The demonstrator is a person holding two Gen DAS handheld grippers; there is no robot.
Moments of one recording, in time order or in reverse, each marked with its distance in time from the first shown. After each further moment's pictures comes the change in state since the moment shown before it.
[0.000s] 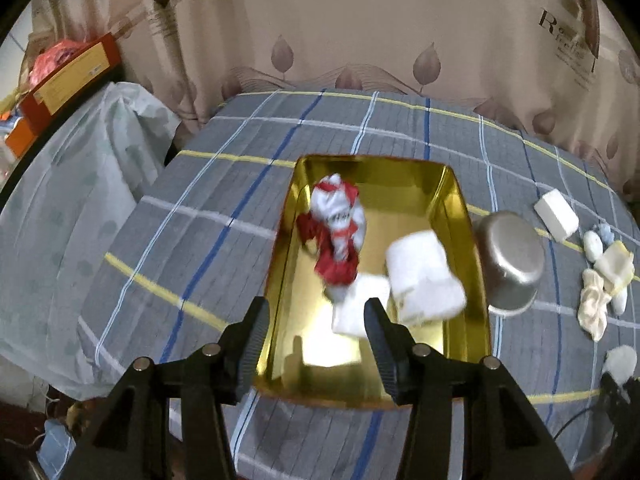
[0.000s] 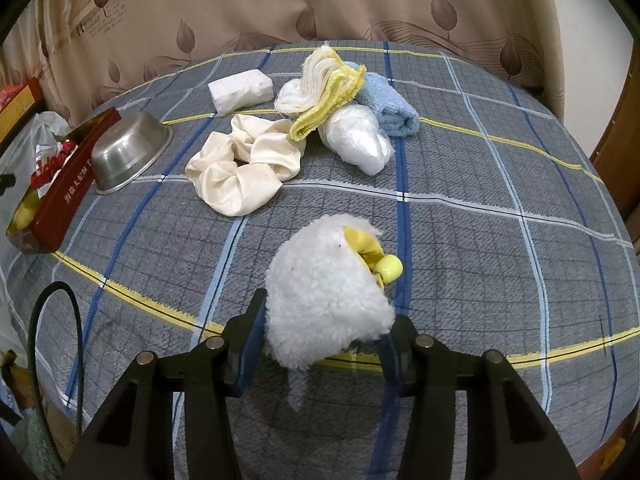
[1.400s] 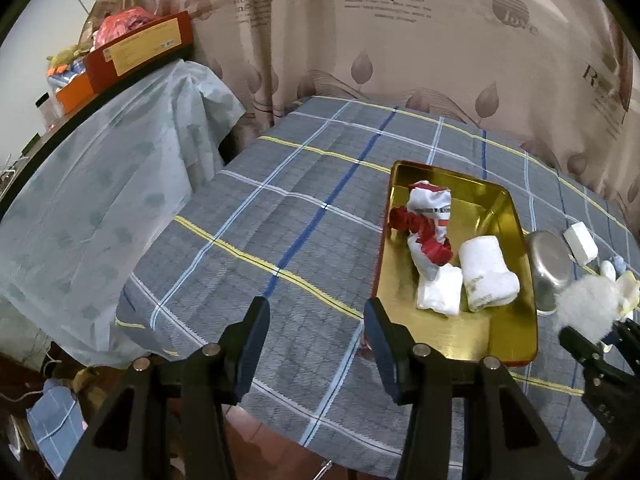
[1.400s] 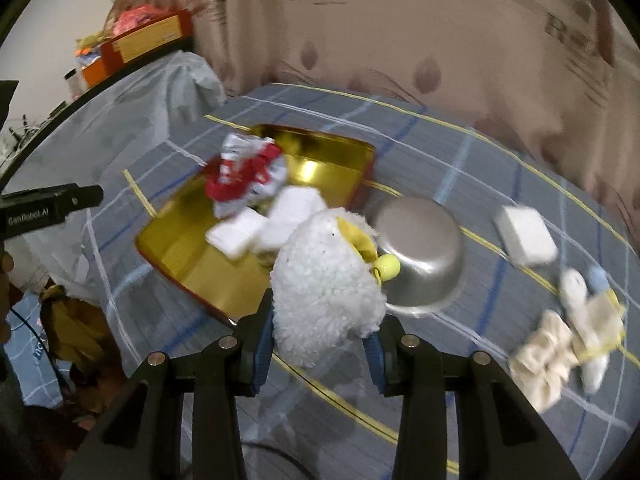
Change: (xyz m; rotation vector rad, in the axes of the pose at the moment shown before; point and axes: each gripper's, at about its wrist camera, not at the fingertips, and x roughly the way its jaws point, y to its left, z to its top) left arm -0.038 0.079 -0.032 -0.159 -0.043 0.073; right arm -0.024 0.265 0.078 -0.426 -0.048 0.285
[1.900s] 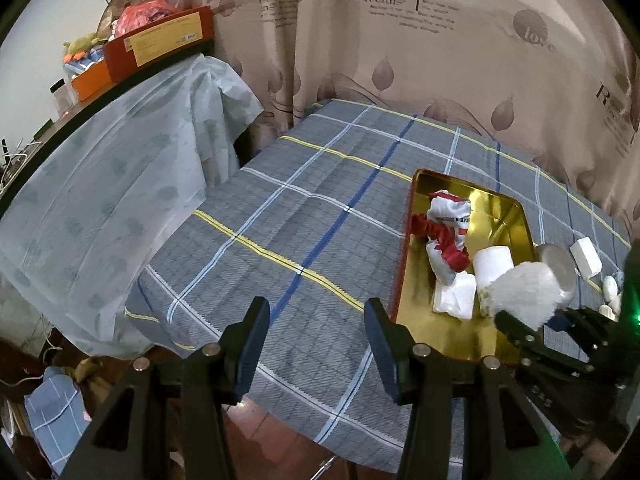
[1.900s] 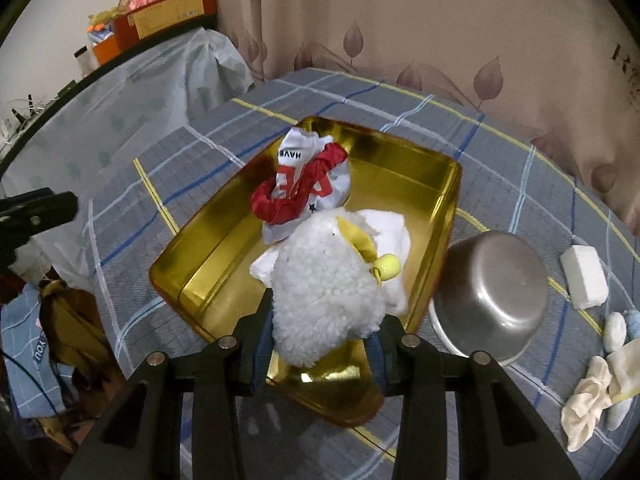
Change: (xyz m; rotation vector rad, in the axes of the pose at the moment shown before) left arm -0.008 0.021 -0.001 -0.051 -0.008 0.022; right arm 0.061 0.051 0.031 -0.053 0.056 0.029
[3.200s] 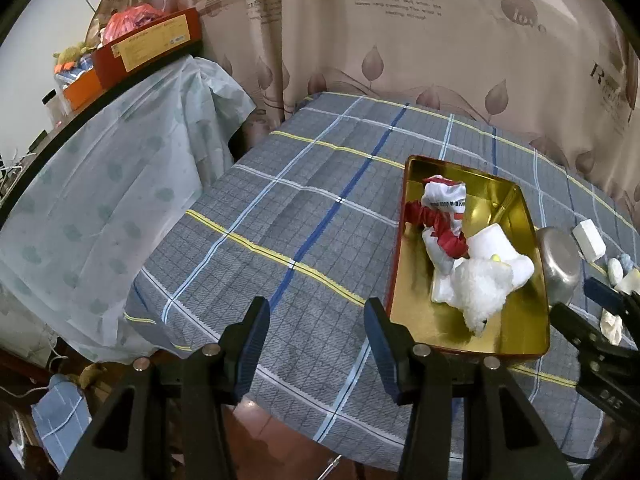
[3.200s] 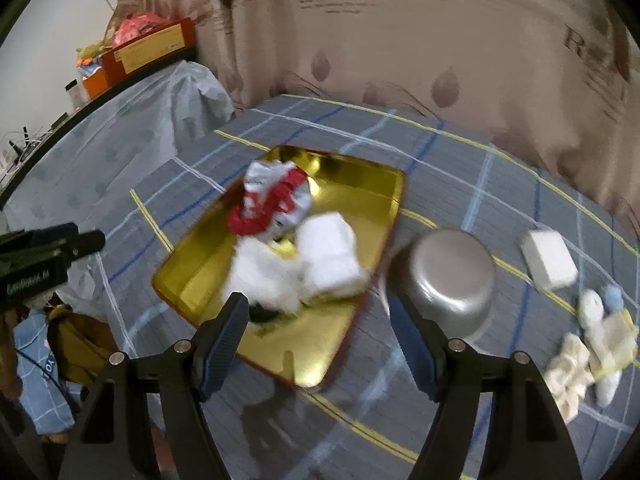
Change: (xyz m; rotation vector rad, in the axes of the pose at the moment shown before) left arm 0.007 -0.017 -0.006 0.051 0.014 0.011; right arm -0.052 -0.037 -0.018 0.079 -0.076 -0.021
